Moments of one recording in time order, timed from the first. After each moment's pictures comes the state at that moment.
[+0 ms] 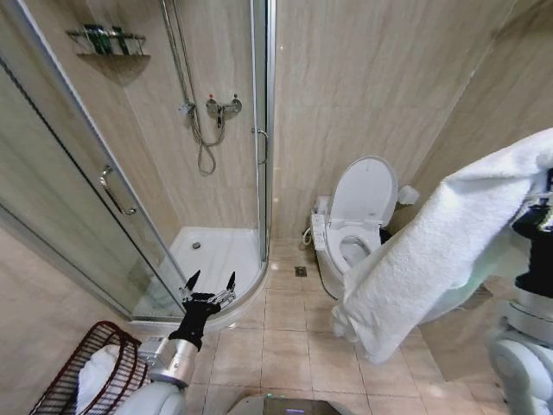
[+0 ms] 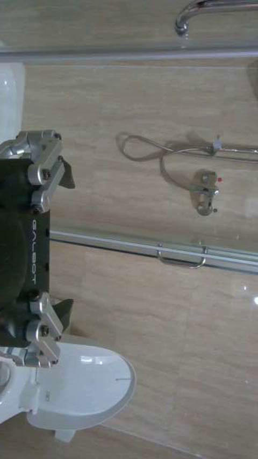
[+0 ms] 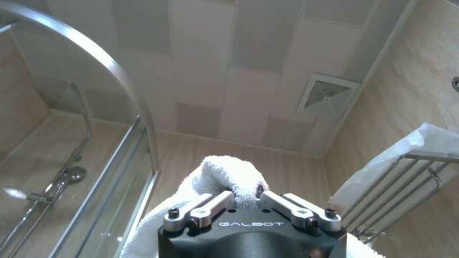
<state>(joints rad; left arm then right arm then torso) 1.91 -1.61 -0.57 -2.50 -0.12 0.18 0.14 -1.49 1.19 1.08 2.50 0.49 0.30 0.06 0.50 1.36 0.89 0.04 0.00</state>
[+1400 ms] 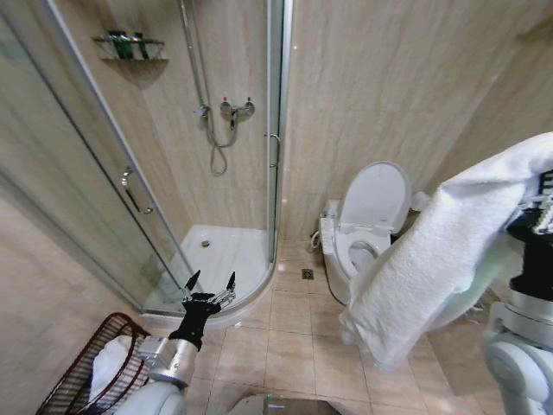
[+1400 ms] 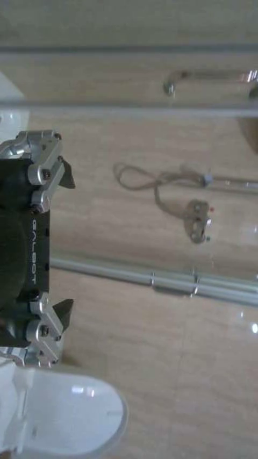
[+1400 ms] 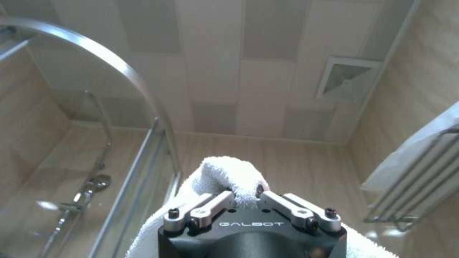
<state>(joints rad) 1.91 -1.61 -0.57 -2.50 -0.12 0.18 0.14 -1.51 1.20 1.07 2.50 0.51 0.31 0.07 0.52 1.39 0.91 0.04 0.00</state>
